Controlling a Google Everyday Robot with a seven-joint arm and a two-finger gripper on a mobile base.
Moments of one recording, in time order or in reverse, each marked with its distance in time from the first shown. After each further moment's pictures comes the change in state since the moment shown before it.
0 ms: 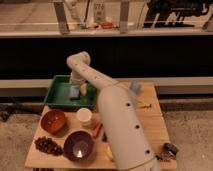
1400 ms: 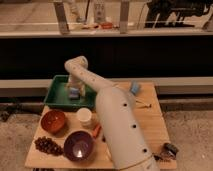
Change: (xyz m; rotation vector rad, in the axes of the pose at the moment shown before) arm -0.033 -0.003 0.026 -0.015 -0.043 -0.454
